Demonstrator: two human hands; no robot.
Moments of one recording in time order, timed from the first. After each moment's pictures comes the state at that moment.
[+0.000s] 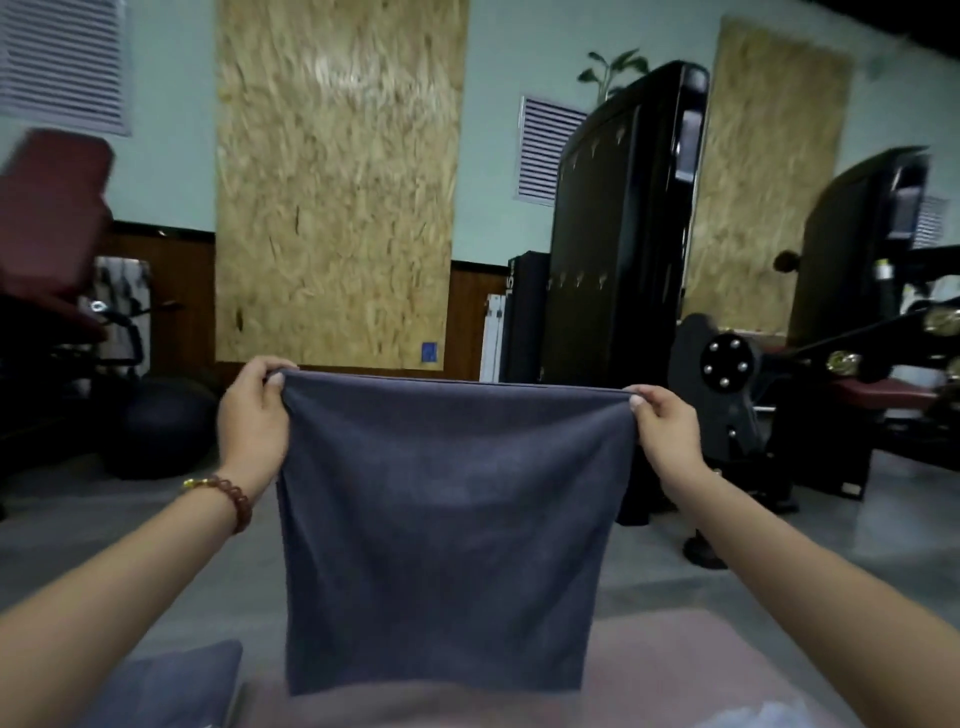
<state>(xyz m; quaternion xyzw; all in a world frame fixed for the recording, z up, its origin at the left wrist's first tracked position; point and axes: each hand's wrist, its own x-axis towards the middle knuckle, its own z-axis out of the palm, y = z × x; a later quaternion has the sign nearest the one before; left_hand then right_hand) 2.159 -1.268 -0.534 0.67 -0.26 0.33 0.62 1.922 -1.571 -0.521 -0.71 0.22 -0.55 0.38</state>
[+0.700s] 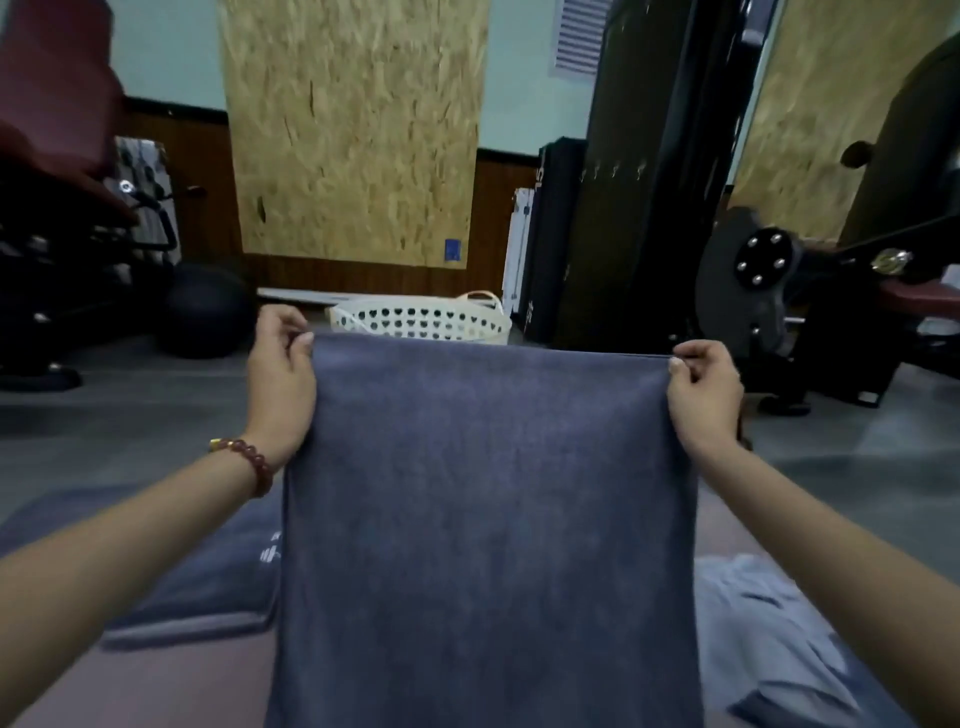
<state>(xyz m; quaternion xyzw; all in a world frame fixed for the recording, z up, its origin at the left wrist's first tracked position) 2.091 -1.225 -0.611 0.64 -0.32 0.29 0.63 1.858 -1.514 -0.591 -0.71 0.28 -0.56 0.32</state>
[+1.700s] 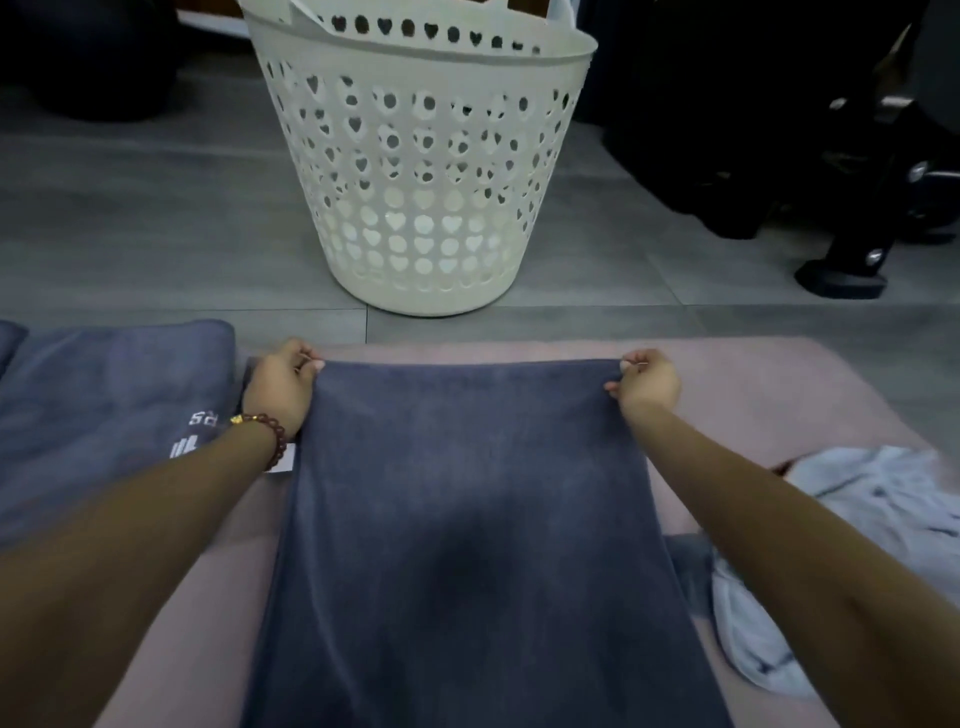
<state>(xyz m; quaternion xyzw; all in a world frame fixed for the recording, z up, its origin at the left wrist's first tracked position) 2.281 -1.314 -0.929 0.89 -0.17 -0.02 0.42 2.070 -1.630 -0.903 -0.66 0.52 -0.30 0.44</state>
